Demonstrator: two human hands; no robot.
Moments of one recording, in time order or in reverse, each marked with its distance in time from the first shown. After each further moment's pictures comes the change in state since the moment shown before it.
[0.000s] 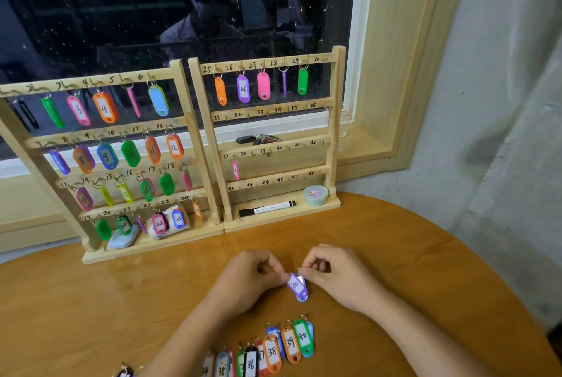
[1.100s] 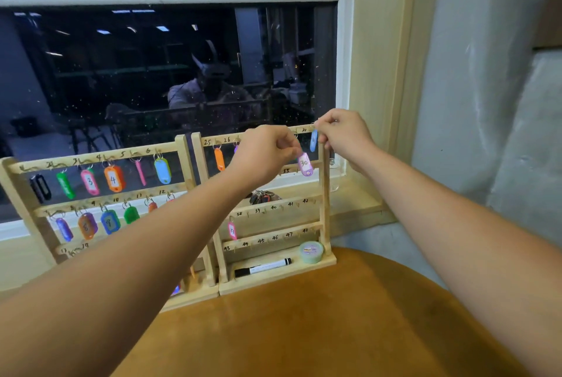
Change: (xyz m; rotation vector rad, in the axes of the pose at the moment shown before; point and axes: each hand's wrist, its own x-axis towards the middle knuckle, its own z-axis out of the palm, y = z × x) left_hand 0.109 0.233 -0.164 0.234 0.477 0.482; right_hand 0.190 -0.160 -0.228 0.152 0.574 -0.045
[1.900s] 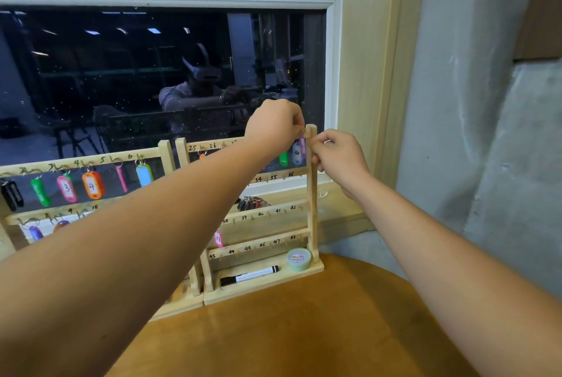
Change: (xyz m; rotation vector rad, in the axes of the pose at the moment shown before) left_hand 0.082 0.027 0.020 0.286 0.095 0.053; right_hand -0.032 0.012 -0.004 0.059 0.036 0.043
